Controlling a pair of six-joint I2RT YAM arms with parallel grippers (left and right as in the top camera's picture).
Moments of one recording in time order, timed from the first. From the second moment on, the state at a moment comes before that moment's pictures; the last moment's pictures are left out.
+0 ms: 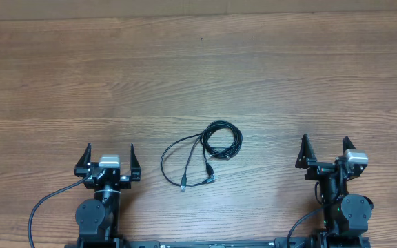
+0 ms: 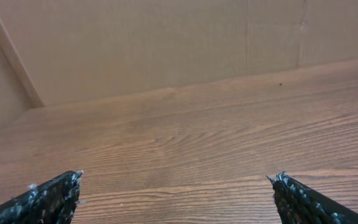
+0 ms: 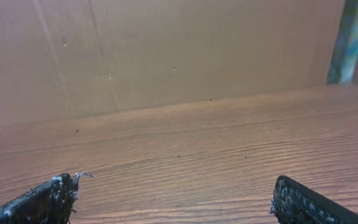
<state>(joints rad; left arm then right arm) -0.01 0.01 0.01 -0.08 -0.05 0.16 -0.03 0.01 0.02 -0.03 0.01 0.13</state>
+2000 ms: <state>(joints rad) -0.01 0.02 0.01 -0.08 -0.05 0.15 -0.03 0.46 1.41 -0.53 0.29 0.20</state>
